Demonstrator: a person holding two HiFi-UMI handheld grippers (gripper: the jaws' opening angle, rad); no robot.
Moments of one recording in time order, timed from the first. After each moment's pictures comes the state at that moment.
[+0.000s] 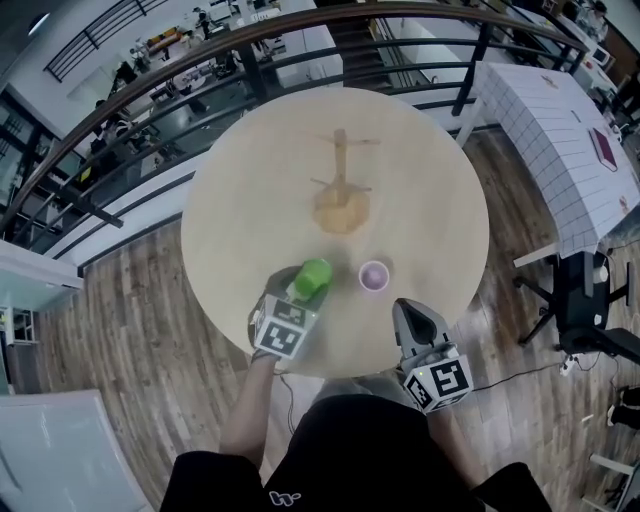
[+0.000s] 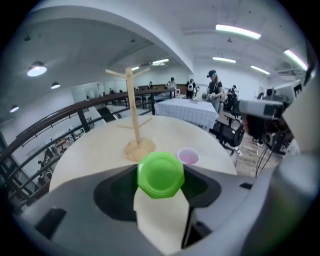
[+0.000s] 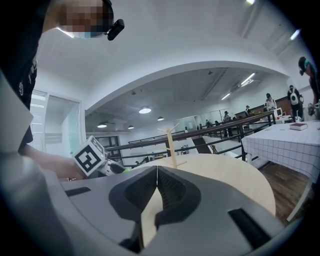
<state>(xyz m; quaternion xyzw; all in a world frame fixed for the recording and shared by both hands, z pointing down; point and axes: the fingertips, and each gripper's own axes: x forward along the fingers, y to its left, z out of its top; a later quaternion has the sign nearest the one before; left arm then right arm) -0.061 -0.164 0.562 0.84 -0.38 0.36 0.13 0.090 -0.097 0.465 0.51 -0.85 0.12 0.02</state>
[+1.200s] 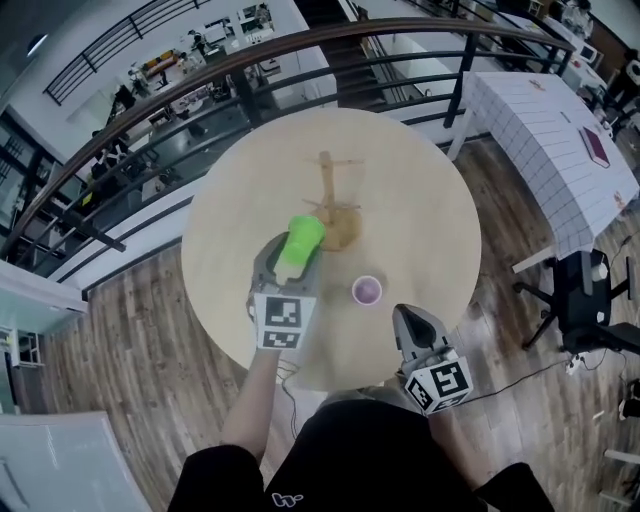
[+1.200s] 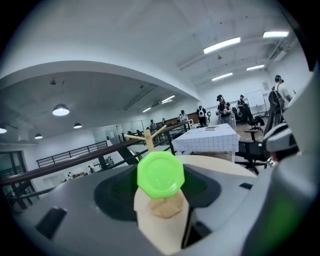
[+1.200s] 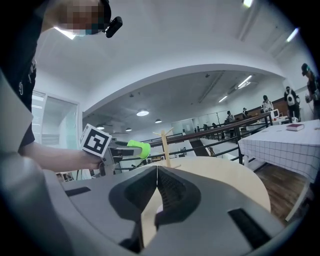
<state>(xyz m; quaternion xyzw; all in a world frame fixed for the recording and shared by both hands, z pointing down) -0.054 -0.239 0.434 0.84 -0.50 0.20 -0.06 0.102 -0.102 0.454 0.52 -0.85 0.12 0.01</state>
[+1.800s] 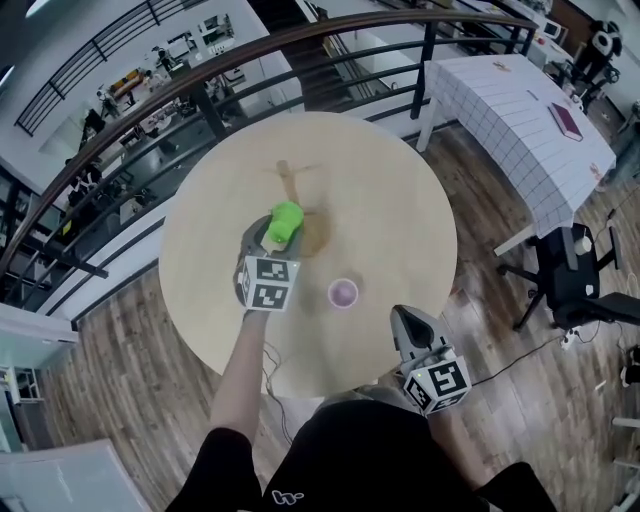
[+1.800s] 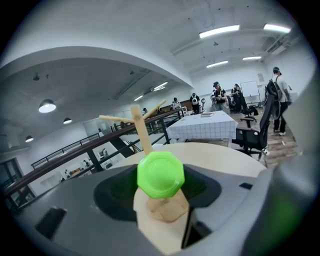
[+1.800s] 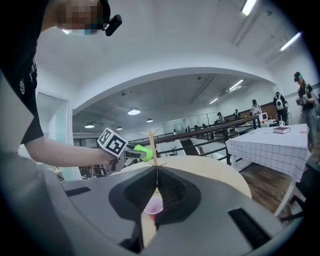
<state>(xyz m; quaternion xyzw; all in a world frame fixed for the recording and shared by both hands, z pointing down) -0.017 -0.314 0.485 0.84 -0.46 0.28 -0.03 0.150 -0.092 0.461 0.57 -0.82 0.12 0.02</state>
